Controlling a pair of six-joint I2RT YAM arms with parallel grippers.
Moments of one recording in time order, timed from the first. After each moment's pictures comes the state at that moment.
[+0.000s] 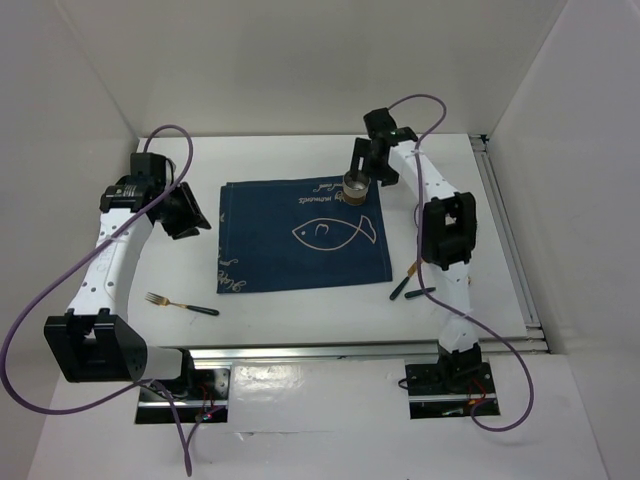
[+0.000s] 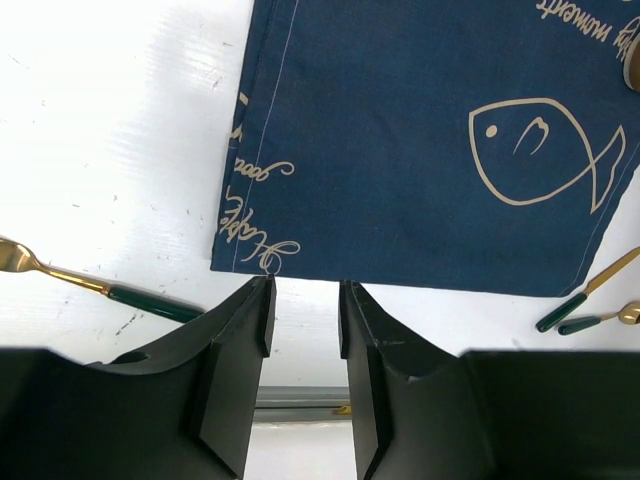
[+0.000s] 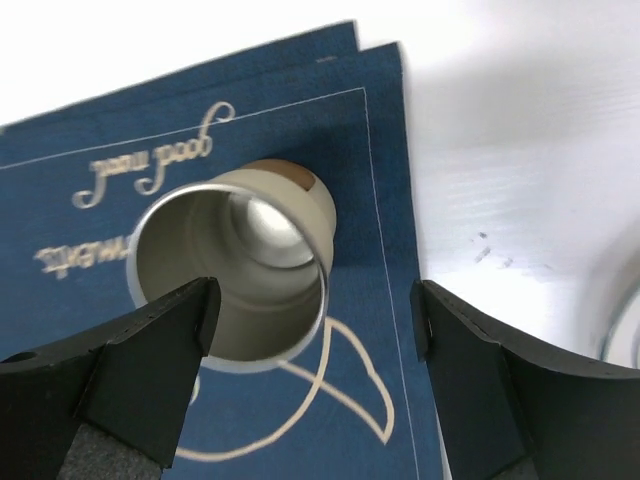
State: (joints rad) left arm 0.06 1.35 1.32 -0.98 0.16 -0.47; right arm 0.28 2.33 2.19 -0.87 0.13 0.44
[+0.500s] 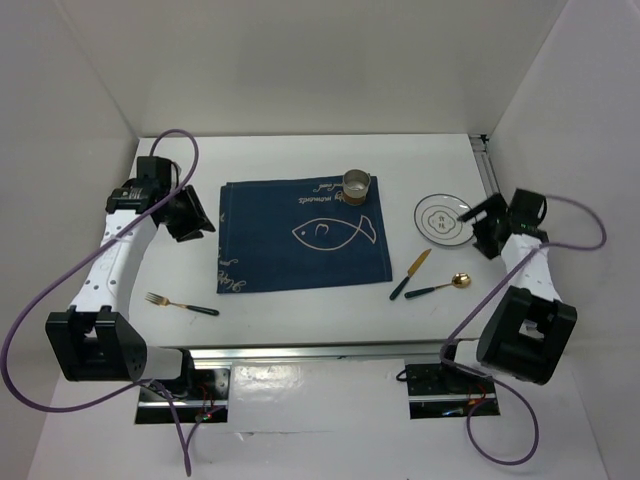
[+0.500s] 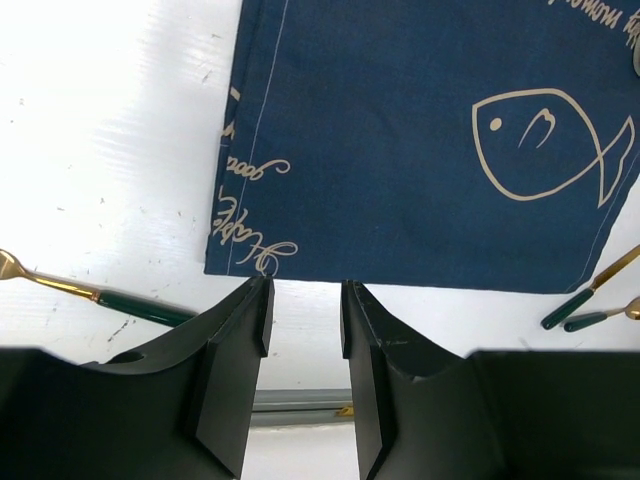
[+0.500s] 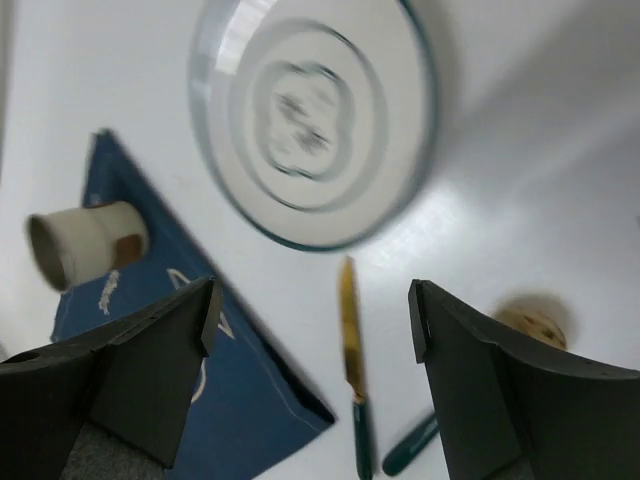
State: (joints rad) left arm 0.04 1.35 1.28 -0.95 0.16 -0.47; right arm -0.37 1.33 0.97 -0.40 -0.18 0.65
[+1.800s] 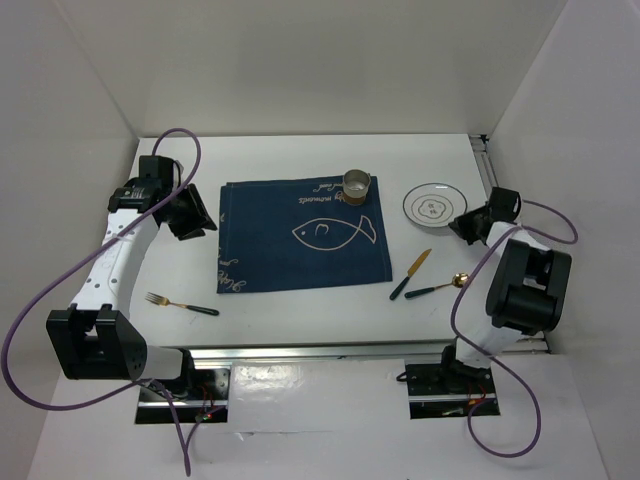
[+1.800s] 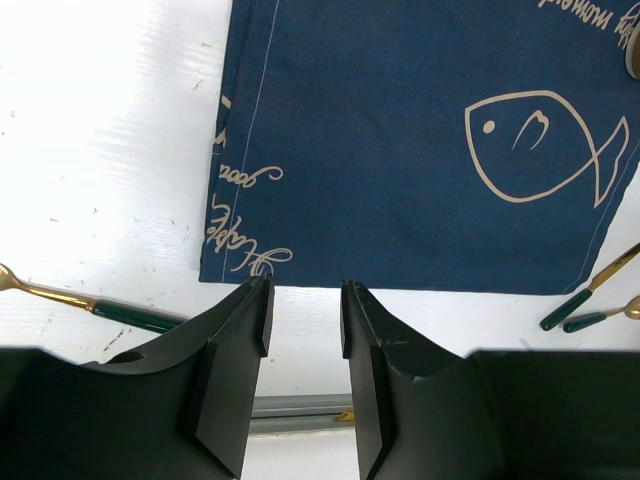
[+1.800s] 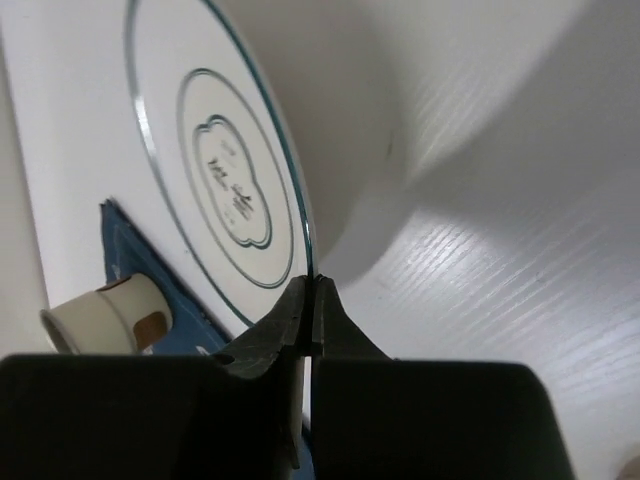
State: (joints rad) left arm 0.03 1.36 1.28 -0.92 0.17 -0.47; right arm -0.34 1.64 0.89 -0.08 -0.18 0.91
